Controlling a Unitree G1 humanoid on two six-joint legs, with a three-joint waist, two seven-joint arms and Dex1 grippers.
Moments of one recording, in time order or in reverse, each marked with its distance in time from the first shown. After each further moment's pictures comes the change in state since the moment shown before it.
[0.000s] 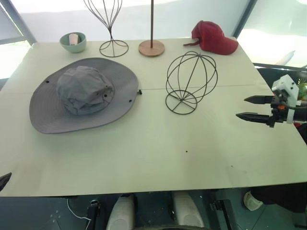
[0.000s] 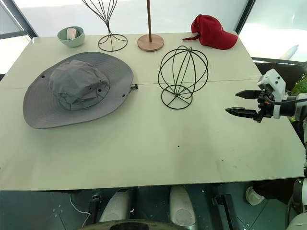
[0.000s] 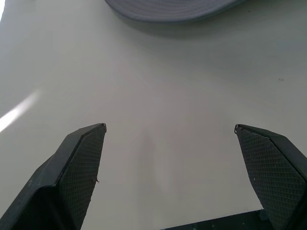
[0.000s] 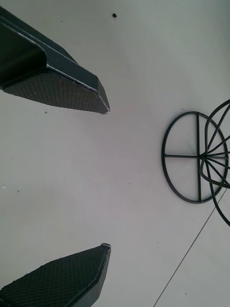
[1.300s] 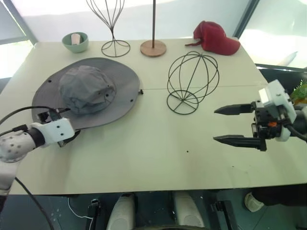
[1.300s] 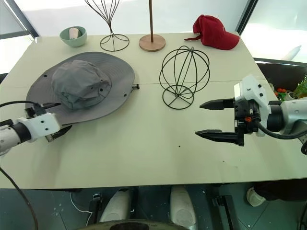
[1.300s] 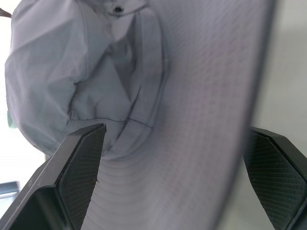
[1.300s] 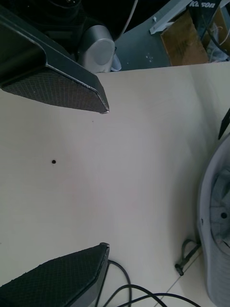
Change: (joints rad) left arm -0.762 0.213 -0.874 0.152 0.741 -0.480 0.256; right arm 0.286 -0.041 -0.241 -0.923 0.470 0.470 -0.152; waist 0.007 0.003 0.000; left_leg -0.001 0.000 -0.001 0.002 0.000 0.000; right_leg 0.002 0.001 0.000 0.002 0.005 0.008
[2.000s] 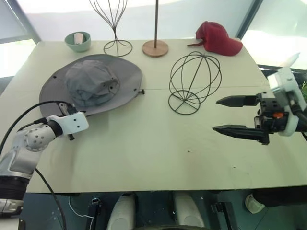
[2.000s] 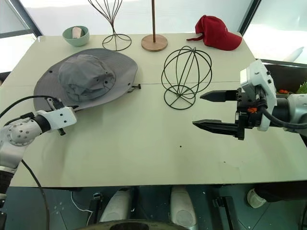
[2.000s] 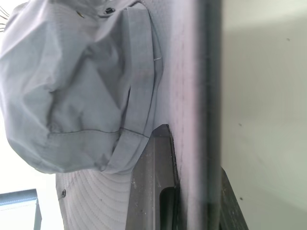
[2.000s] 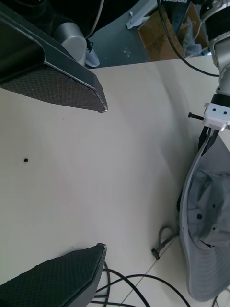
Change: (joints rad) left arm -0.203 -0.091 -0.112 0.109 0.047 0.013 0.067; right arm -0.055 -0.022 -0.044 -0.008 0.160 0.110 -0.154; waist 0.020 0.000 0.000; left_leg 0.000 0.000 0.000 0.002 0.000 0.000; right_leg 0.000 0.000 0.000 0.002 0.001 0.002
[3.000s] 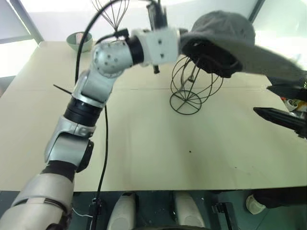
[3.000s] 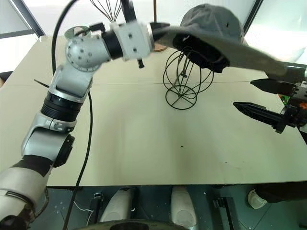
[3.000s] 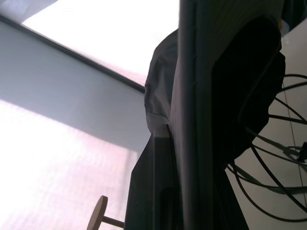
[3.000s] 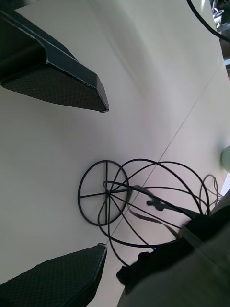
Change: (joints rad) left arm -0.849 -0.414 -0.354 0.112 0.023 -0.181 -0.017; right arm 0.285 0.032 -0.414 0.060 -0.069 -0.030 -0.040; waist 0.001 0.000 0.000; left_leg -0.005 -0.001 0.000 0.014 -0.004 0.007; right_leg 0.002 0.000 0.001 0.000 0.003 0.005
